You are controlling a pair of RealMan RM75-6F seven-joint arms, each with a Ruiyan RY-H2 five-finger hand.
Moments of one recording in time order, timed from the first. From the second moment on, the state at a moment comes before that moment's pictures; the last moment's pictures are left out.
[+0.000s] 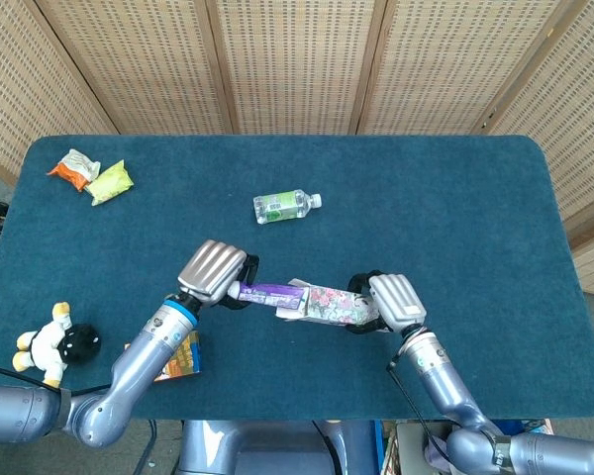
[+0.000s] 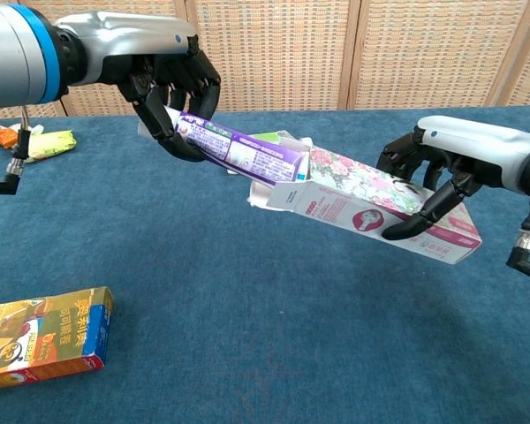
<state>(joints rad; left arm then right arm) -1.00 -1.31 -0.21 -2.02 0.69 1.11 0.60 0.61 -1.45 0.20 -1.77 -1.05 1.06 -0.25</state>
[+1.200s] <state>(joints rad) -1.04 -1.47 -0.23 -1.91 0.92 1.20 0.72 0.57 -1.42 0.26 -1.86 -1.04 1.01 0.08</state>
